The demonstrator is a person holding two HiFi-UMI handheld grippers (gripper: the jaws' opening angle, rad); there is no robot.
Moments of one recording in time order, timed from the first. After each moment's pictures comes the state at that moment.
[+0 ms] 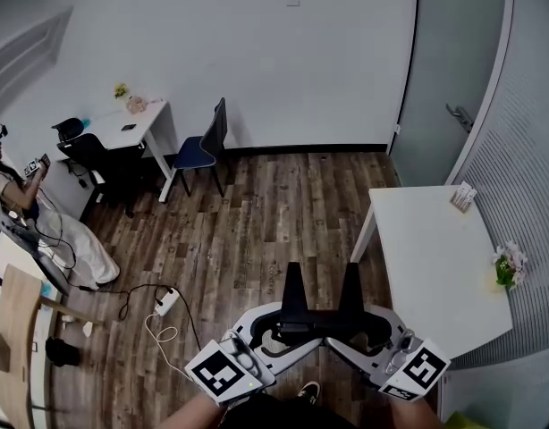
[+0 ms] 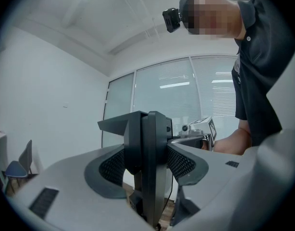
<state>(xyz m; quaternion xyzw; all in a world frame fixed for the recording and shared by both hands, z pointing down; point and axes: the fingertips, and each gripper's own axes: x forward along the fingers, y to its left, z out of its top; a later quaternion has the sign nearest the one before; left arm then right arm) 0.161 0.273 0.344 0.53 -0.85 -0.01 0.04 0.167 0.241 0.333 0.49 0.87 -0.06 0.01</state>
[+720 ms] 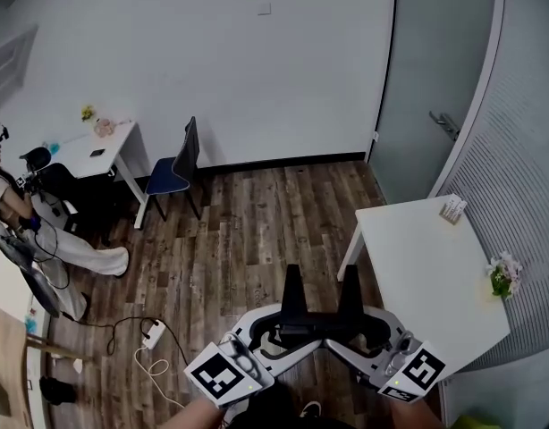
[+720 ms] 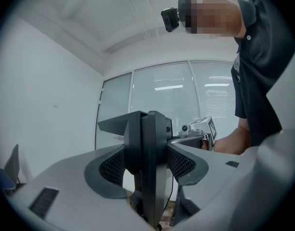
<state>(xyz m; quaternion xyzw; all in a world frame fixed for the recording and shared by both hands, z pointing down) 0.041 0.277 0.342 0.57 -0.82 -0.01 0.03 0.051 0.245 0.331 0.44 0.90 -0.05 0.01</state>
